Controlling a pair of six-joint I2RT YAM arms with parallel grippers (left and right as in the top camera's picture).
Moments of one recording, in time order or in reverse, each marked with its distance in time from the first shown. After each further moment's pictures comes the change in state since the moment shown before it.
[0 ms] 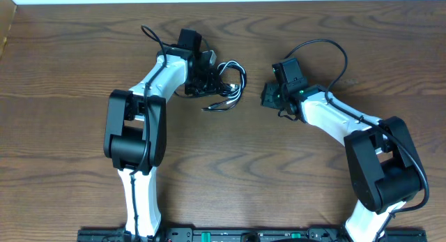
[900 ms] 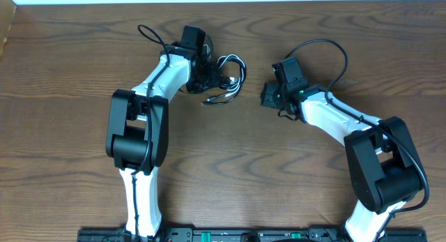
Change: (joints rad) left arm -0.015 0.006 0.017 0.078 -0.120 -0.236; right arm 0.000 0.000 0.000 0.004 0.000 0.003
